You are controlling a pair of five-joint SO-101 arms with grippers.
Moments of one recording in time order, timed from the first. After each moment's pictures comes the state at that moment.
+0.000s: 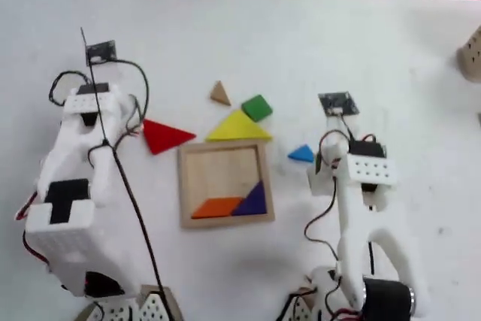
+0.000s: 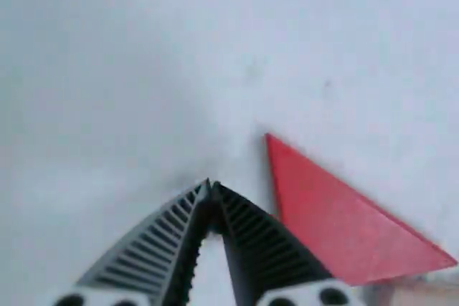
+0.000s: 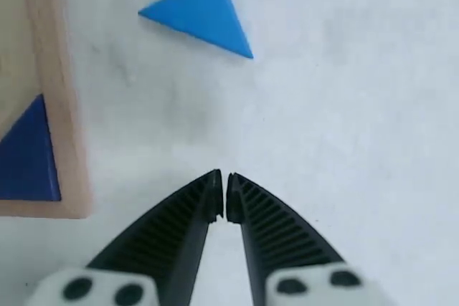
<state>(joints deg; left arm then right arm) -12.7 17.2 14.3 54.1 9.7 1.4 -20.9 44.7 65.4 15.0</state>
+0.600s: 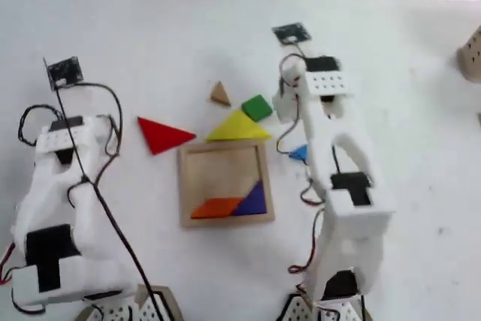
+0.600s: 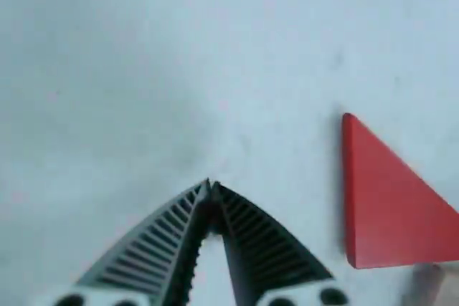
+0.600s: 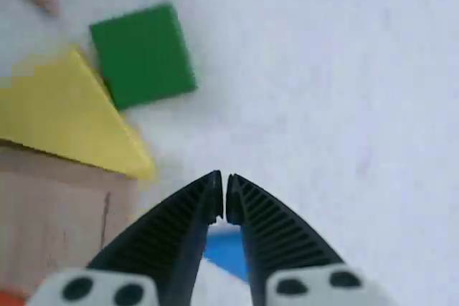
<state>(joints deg) -19.5 -3.6 39.6 41.0 9.7 -10.1 27.9 -14.6 71.6 17.5</state>
